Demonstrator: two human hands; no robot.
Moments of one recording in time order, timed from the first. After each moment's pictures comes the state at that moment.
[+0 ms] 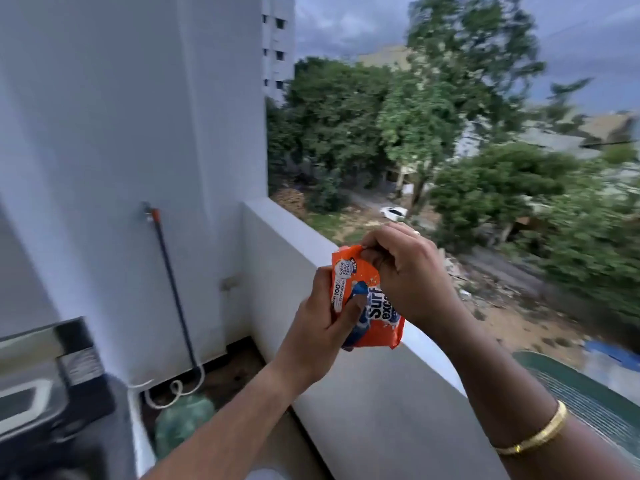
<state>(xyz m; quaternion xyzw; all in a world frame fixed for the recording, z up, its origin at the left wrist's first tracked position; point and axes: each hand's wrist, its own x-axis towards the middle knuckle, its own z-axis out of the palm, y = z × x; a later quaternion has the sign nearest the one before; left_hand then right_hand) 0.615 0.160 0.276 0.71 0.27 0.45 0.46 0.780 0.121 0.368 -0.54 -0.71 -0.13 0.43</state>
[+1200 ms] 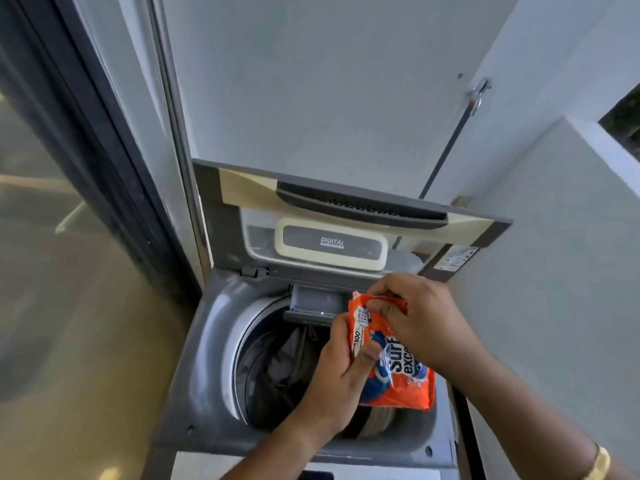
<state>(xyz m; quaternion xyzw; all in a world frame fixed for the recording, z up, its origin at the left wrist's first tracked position) 0.075 0.106 0.051 0.38 0.49 0.54 0.57 0.199 0.213 0.153 -0.48 -0.84 0.21 0.12</state>
